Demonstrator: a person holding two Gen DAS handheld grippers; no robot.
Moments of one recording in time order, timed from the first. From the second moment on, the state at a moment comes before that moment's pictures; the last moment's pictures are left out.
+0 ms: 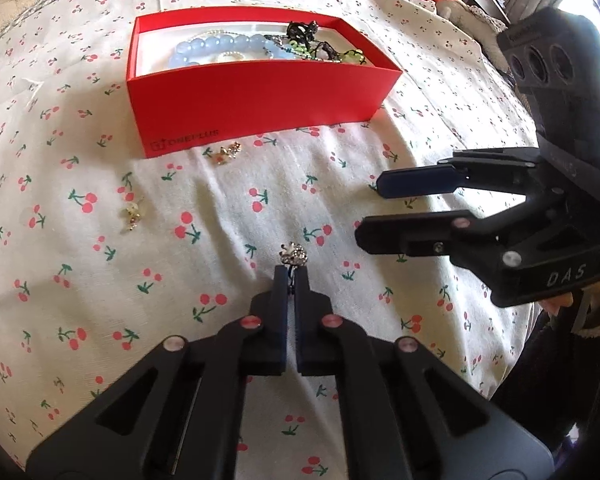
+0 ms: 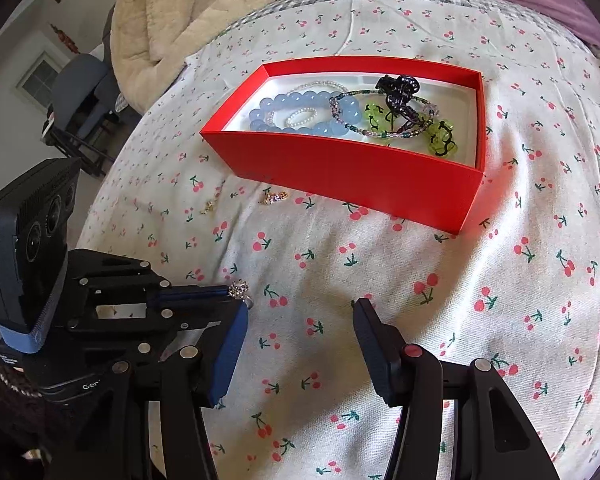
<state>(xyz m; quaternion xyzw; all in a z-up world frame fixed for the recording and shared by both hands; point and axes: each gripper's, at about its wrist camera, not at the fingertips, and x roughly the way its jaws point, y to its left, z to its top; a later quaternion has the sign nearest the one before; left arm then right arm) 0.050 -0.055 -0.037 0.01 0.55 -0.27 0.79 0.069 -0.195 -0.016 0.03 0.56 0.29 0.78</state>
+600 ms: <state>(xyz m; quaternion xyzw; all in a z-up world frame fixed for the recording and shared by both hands) 0.029 -0.037 -0.035 0.04 0.54 -0.29 0.79 0.079 -0.154 -0.030 0.07 0.59 0.31 0.74</state>
